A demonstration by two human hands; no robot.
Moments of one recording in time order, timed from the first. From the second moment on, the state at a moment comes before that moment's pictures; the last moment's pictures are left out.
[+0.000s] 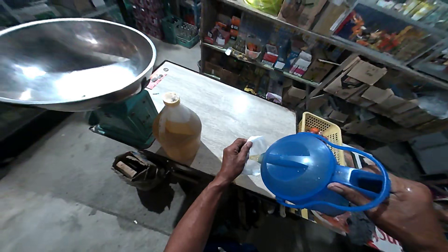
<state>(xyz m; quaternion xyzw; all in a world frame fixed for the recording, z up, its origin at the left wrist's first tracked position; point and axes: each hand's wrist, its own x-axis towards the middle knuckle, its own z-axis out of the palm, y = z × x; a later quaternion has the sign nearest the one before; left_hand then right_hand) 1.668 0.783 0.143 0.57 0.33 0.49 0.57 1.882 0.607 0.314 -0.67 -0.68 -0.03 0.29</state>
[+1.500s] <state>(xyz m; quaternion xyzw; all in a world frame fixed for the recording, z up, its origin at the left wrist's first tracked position) 1.289 0.648 0.207 0.51 0.45 0.66 0.31 1.588 0.547 0.223 -0.47 -0.52 0.24 0.67</state>
